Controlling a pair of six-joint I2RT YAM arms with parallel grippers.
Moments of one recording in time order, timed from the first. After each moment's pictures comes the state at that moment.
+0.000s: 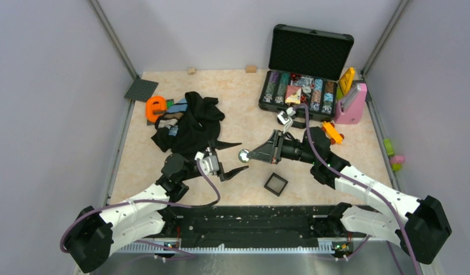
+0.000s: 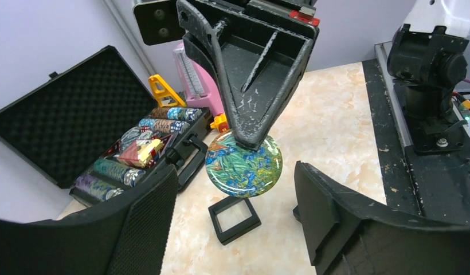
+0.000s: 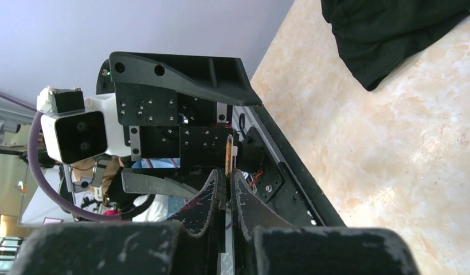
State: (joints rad) left arm -0.72 0.91 0.31 0.87 0.64 0.21; right arm 0.73 1.00 0.63 0.28 -0.53 0.96
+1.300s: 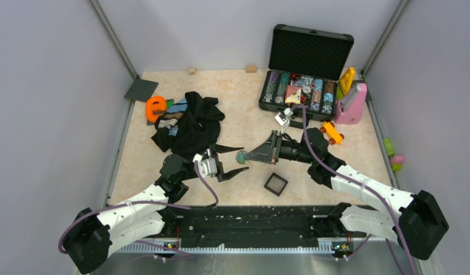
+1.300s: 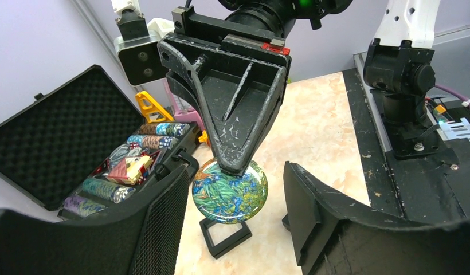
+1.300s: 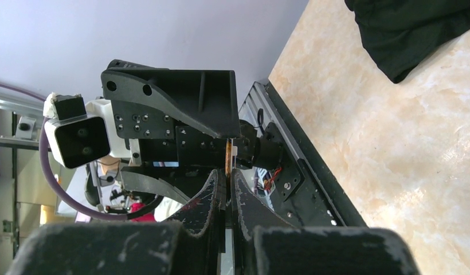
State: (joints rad) left arm -0.73 0.89 0.32 0.86 0.69 0.20; right arm 0.73 1.05 0.60 0.41 -0.58 1.06
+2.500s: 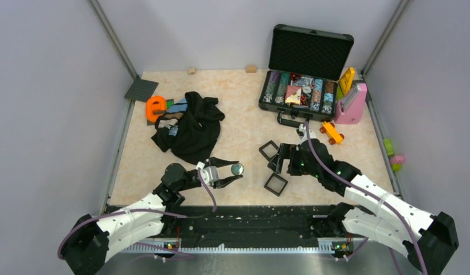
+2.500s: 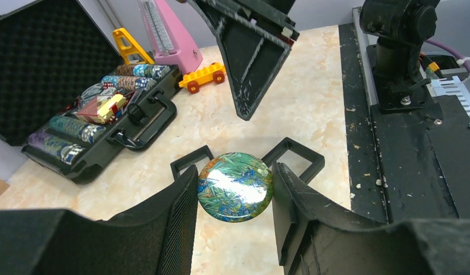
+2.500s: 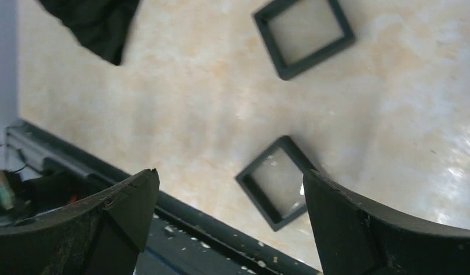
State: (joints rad) left arm -0.74 0.79 0.18 0.77 0.63 0.21; right arm 0.73 0.84 0.61 -0.37 0.00 0.71
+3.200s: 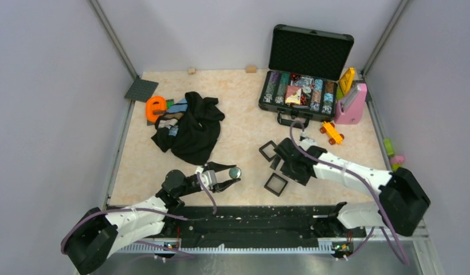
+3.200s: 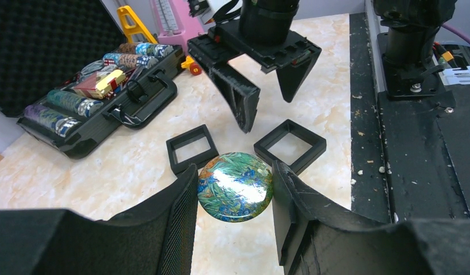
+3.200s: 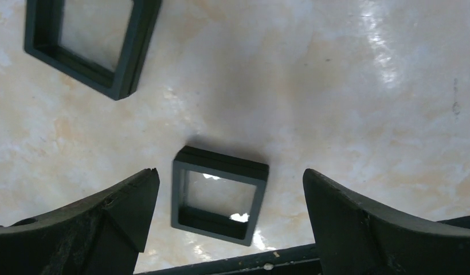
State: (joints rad) left arm -0.74 0.87 0.04 0.97 0.58 0.18; right arm 0.78 1.22 0.70 -0.67 0.32 1.23
